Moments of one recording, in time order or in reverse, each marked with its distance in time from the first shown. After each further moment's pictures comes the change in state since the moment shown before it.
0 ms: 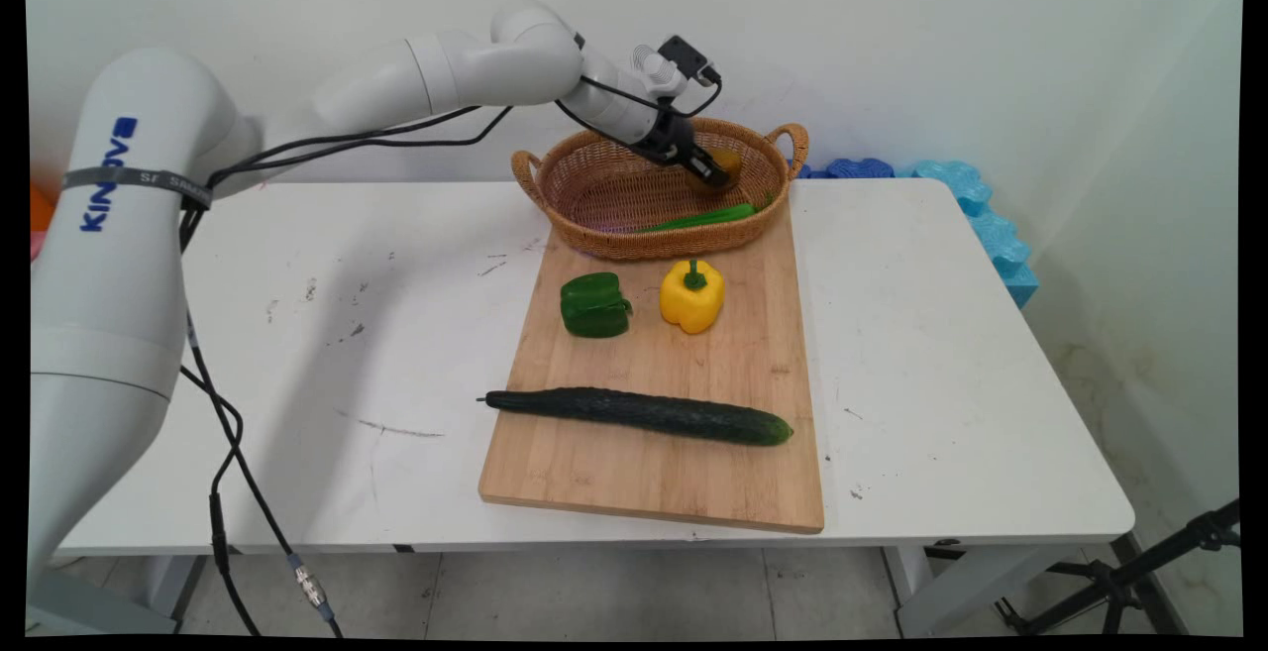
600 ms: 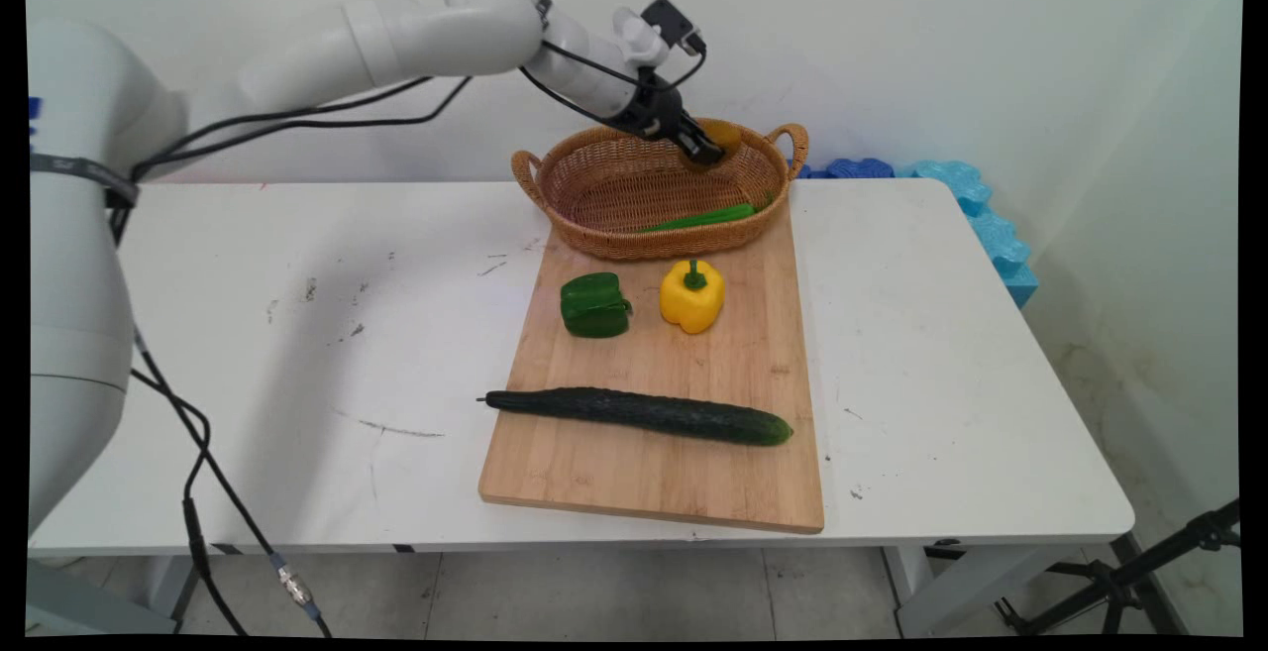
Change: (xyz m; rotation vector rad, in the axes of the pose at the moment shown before) arm 0.010 0.007 -0.068 -0.011 0.050 0.085
